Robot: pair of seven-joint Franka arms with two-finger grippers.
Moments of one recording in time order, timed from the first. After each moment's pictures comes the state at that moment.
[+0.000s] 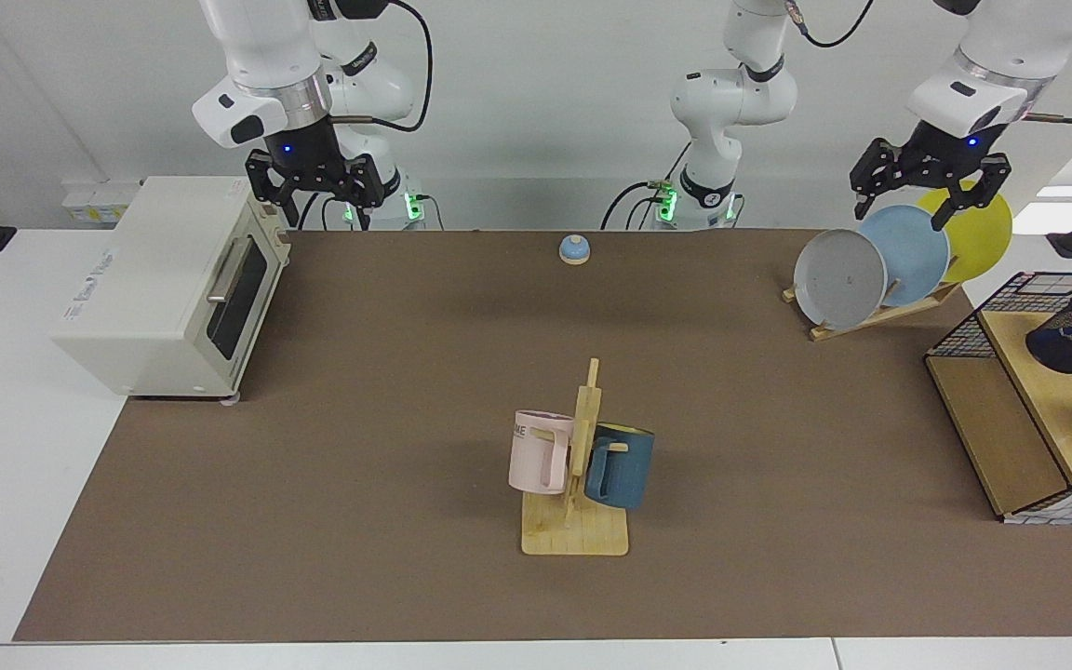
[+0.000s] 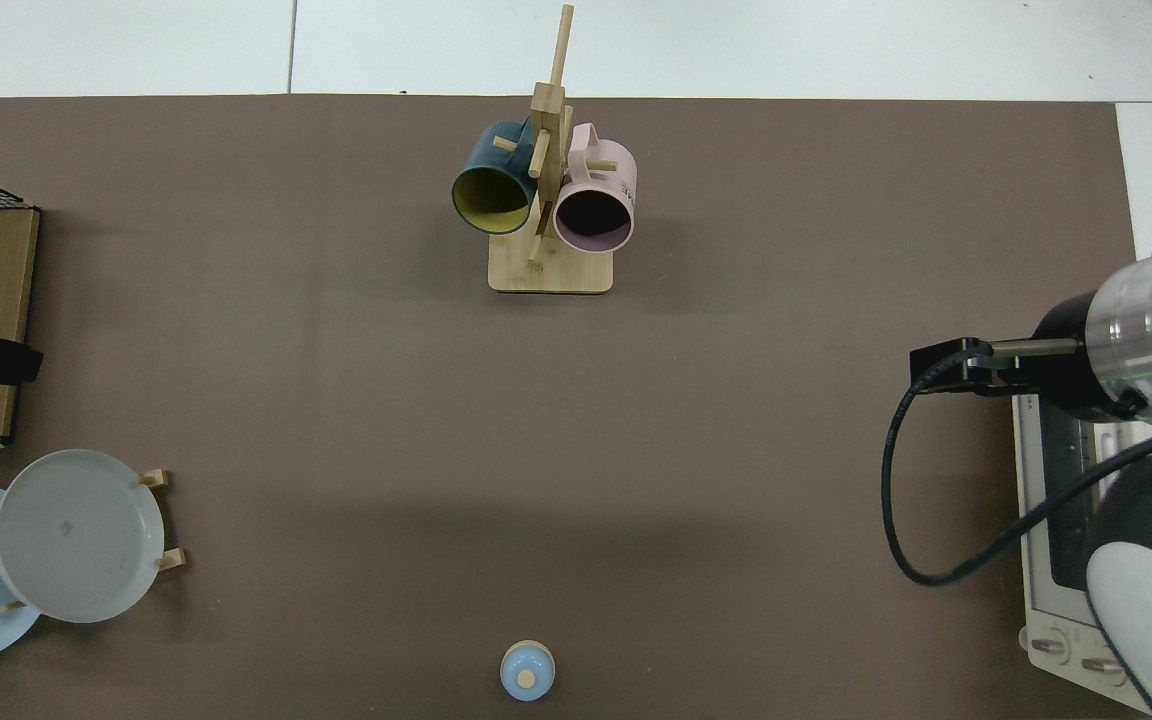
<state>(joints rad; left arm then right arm) -0.02 0.01 0.03 -1.43 0.01 1.45 0.29 0.06 -0.08 0.12 -1.62 -0.02 1.55 0.24</state>
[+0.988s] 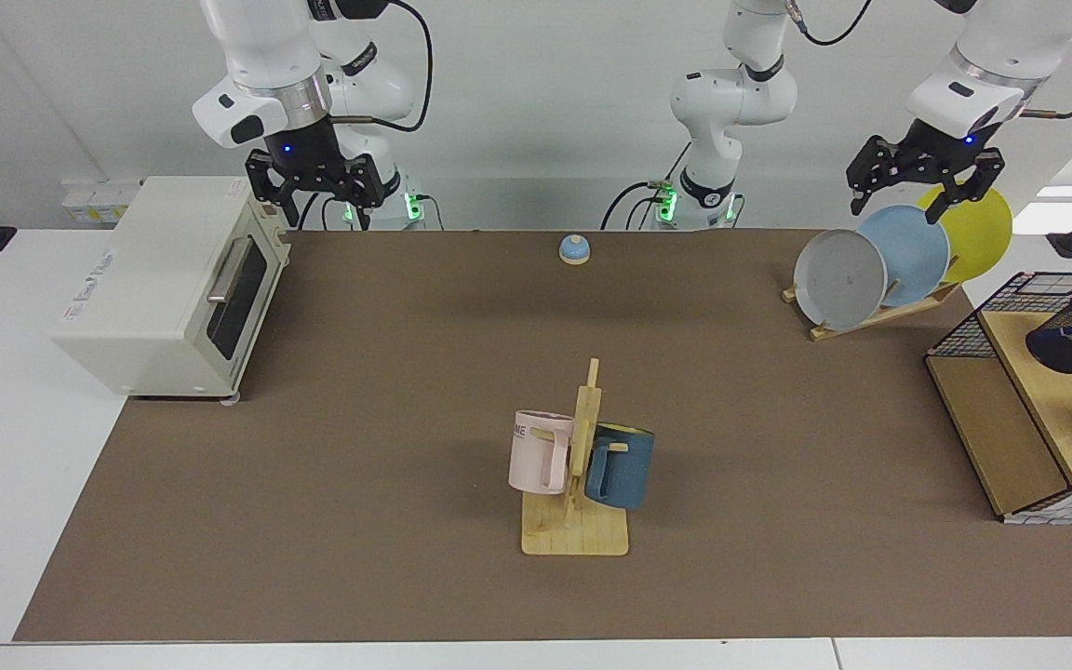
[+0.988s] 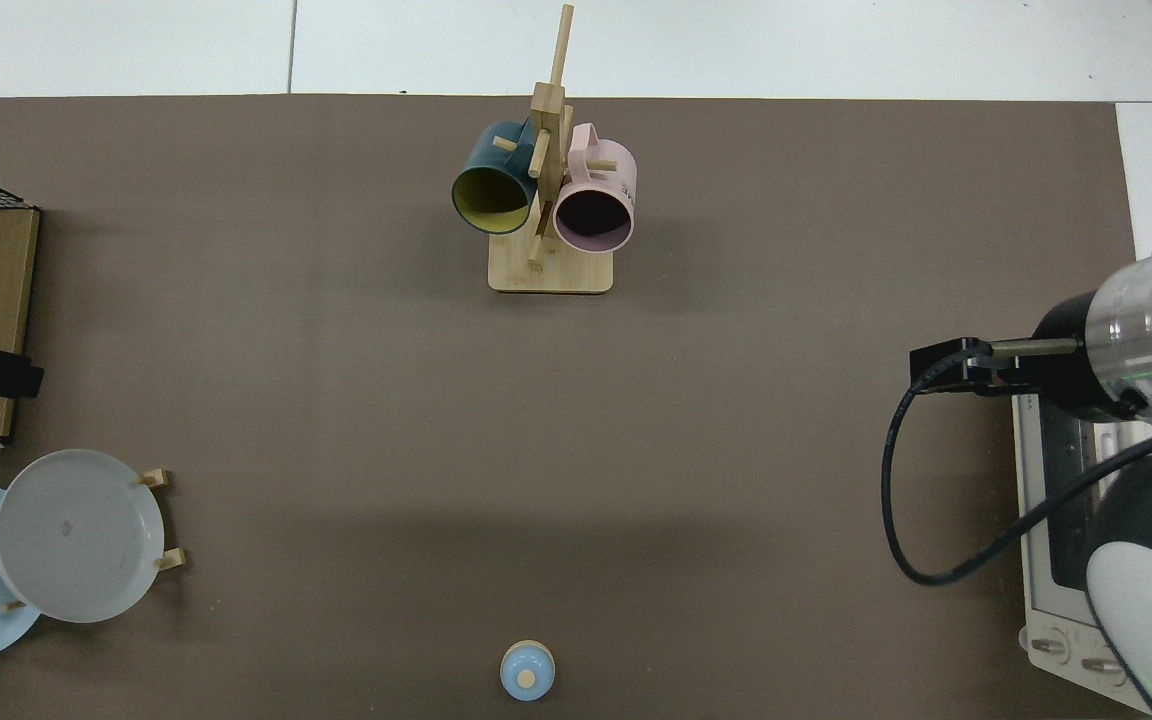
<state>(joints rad) -0.02 -0.01 0.03 -1.45 0.01 1.41 0.23 0.06 -0.08 0.12 -1.62 -0.02 1.55 0.24</state>
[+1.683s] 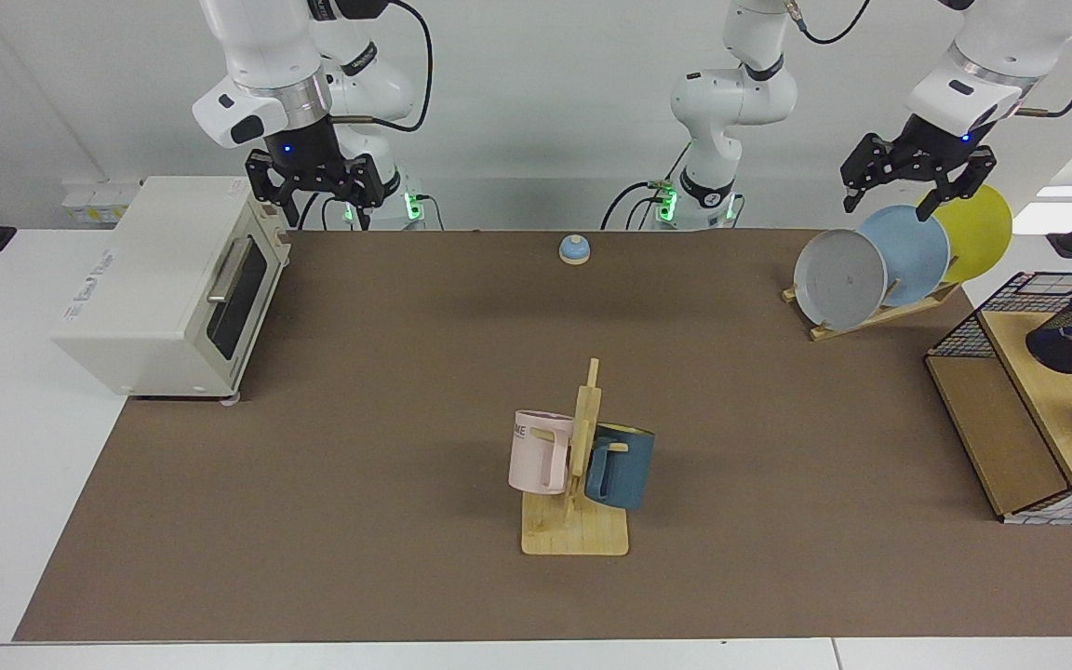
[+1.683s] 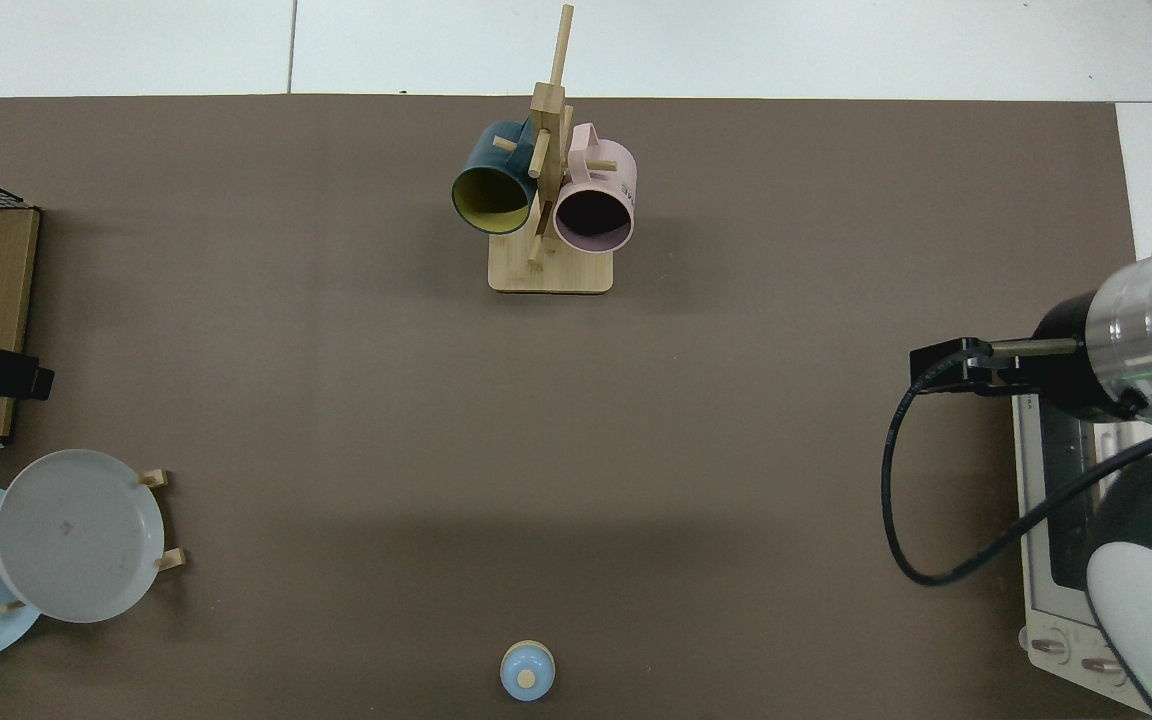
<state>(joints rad) -0.02 -0.02 0.03 -1.46 -0.02 1.41 0.19 0.06 -0.08 0.12 -1.62 -0.02 1.55 0.24</state>
